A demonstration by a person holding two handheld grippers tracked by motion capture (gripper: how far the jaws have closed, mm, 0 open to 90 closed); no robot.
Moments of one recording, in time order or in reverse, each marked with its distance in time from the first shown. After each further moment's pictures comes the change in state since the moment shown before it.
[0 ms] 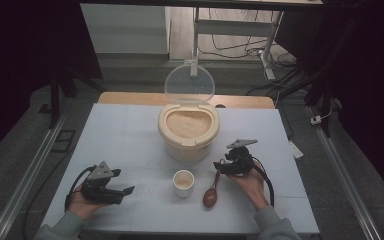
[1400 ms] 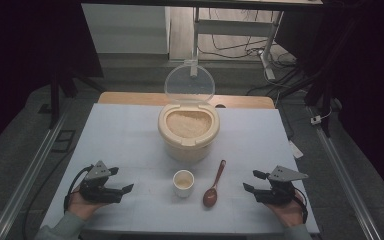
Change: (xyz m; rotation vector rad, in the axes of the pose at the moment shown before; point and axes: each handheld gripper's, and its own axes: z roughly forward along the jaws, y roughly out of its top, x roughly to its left) left arm 0.000 -0.001 -0.003 -0.043 0.029 -0.029; right arm -0.016 -0.086 -0.096 -0.231 0.073 -0.141
